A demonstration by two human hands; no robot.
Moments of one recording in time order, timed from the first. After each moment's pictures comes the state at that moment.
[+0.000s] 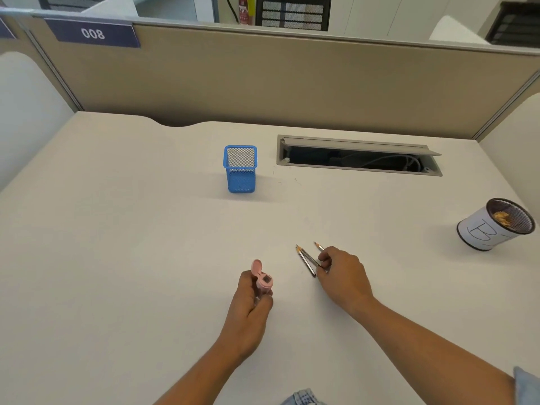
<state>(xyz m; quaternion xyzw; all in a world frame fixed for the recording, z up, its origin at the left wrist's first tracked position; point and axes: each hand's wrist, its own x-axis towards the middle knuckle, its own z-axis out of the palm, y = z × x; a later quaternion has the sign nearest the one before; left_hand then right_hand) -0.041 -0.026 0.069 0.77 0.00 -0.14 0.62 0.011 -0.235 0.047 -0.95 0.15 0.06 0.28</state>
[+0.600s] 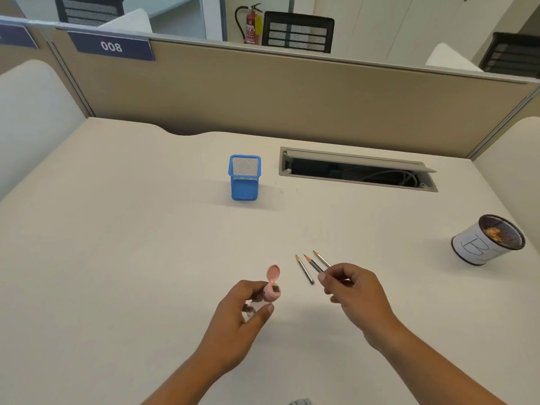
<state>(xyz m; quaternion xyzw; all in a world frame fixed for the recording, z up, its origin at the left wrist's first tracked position) -0.052 -0.003 0.086 0.82 -0.03 -0.11 0.57 -0.036 -0.229 0.118 -0.79 0.18 0.06 0.58</state>
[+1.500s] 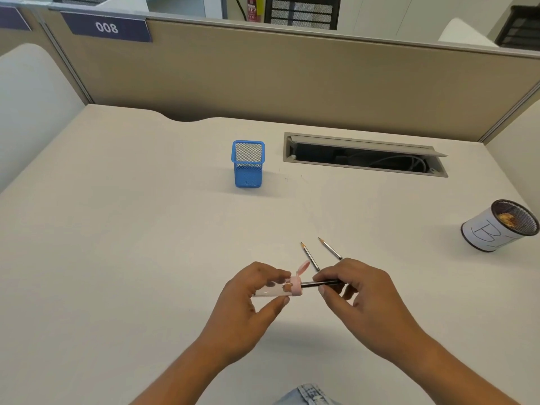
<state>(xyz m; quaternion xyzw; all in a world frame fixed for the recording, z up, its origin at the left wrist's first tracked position) -0.054 -0.002 0.120 0.84 -0.11 -0.07 0.52 -0.065 -0.217 0.153 -0.92 -0.06 0.01 0.39</state>
